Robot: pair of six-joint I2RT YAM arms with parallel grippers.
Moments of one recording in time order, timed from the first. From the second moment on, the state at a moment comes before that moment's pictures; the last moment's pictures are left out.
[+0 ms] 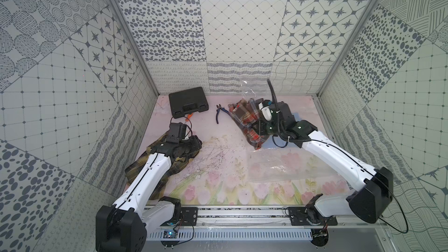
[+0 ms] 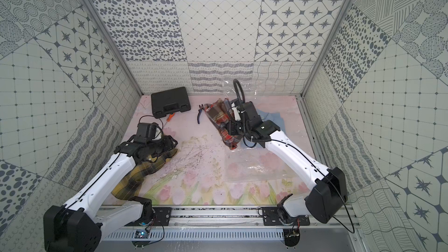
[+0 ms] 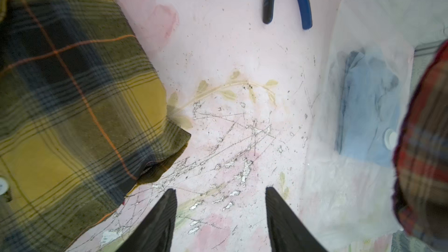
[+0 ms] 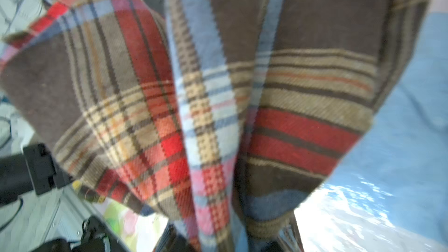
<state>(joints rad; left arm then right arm) -0.23 1.11 0.81 -0.65 0.18 -0.60 0.53 1.35 1.22 -0.56 -0.11 0.48</state>
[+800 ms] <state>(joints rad) -0.61 1.94 1.38 -0.46 0.24 -0.58 0.04 1.54 1.10 -0.59 -0.09 0.35</state>
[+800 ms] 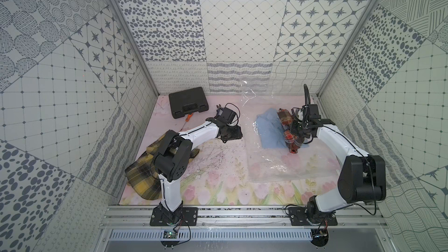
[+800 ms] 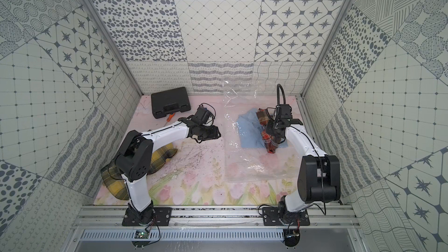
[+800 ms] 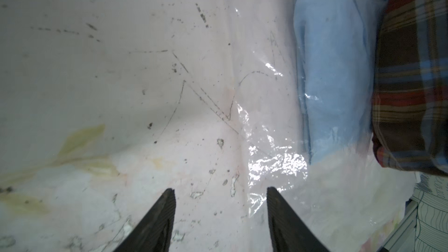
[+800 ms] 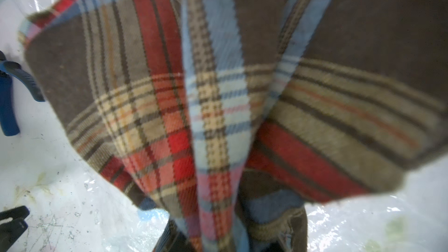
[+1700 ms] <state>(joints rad) -0.66 2.16 1.56 -0.38 0.30 -0.59 0.09 1.65 1.06 -0.48 -0.14 0.35</state>
